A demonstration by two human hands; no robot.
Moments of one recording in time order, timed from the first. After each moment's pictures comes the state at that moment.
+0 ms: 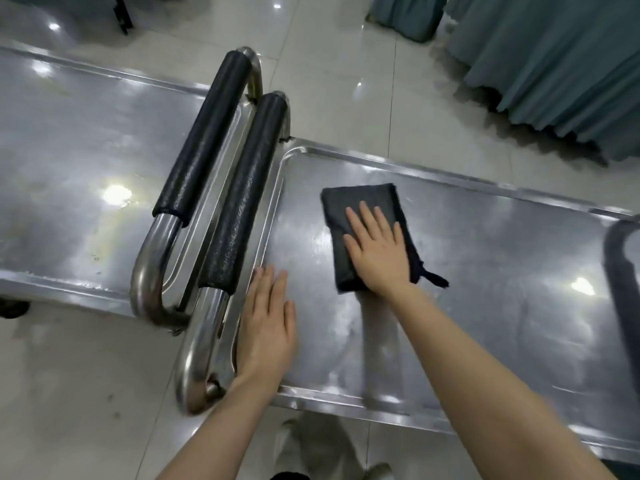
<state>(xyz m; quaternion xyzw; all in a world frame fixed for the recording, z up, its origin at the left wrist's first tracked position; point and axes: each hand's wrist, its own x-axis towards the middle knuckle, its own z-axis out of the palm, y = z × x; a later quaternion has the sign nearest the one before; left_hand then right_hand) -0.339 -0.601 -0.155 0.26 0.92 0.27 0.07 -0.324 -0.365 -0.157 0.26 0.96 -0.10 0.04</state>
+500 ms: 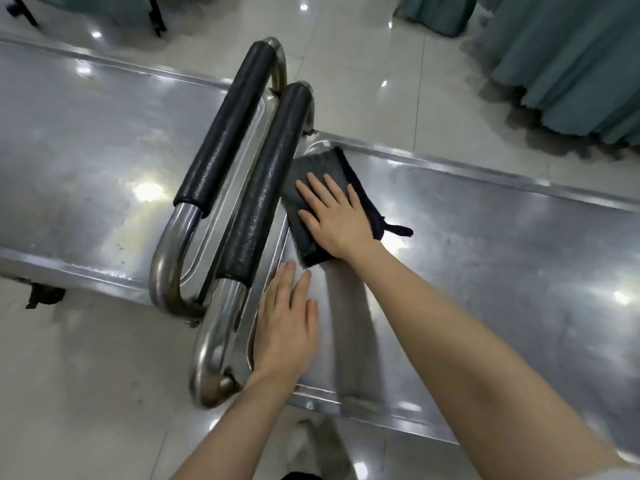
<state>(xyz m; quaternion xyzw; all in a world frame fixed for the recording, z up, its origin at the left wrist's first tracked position) -0.342 -0.599 -0.157 0.28 0.93 0.22 0.05 -0.422 -0.412 -0.149 0.12 0.98 -0.11 0.07</state>
